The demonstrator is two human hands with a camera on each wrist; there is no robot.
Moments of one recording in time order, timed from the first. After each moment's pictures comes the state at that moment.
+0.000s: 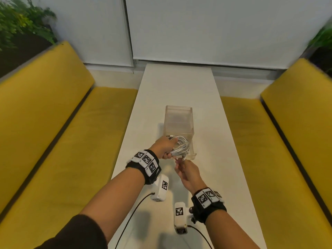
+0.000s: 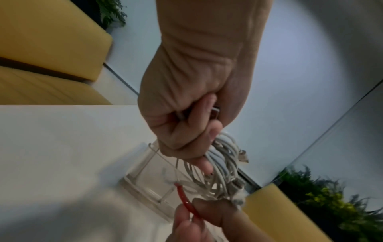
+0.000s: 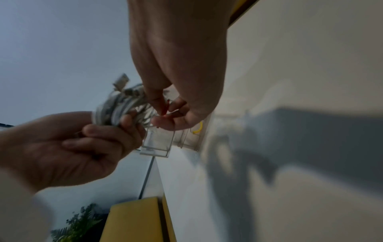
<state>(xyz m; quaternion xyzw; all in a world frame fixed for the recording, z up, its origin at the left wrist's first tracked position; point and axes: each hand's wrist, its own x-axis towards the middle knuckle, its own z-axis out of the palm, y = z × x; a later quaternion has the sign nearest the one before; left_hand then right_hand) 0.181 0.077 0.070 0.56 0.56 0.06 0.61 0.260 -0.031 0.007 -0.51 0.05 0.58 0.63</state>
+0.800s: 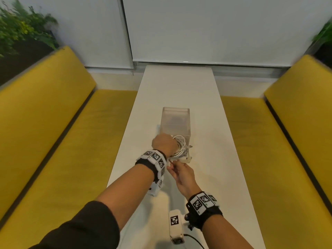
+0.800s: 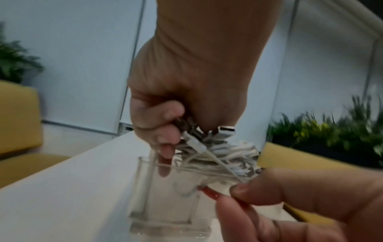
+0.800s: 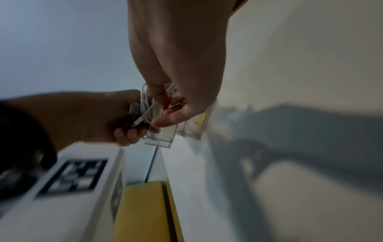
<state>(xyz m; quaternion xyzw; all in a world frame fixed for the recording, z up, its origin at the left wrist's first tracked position) 0.219 0.081 0.066 0.79 0.60 -0.08 0.15 0.261 -0.035 0.001 -0.48 0.02 0.59 0.65</state>
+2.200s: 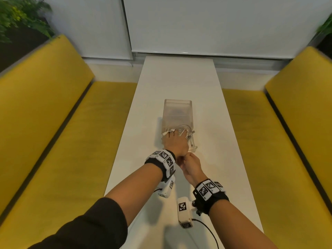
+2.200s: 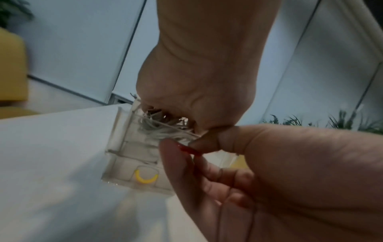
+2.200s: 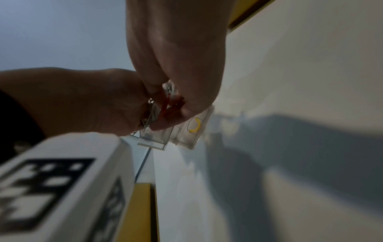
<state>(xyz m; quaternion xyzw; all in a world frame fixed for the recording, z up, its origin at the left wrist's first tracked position) 0.231 0.064 0.028 0.87 0.47 -0.09 0.14 0.275 -0.033 0.003 -0.52 -0.05 0.57 0.64</state>
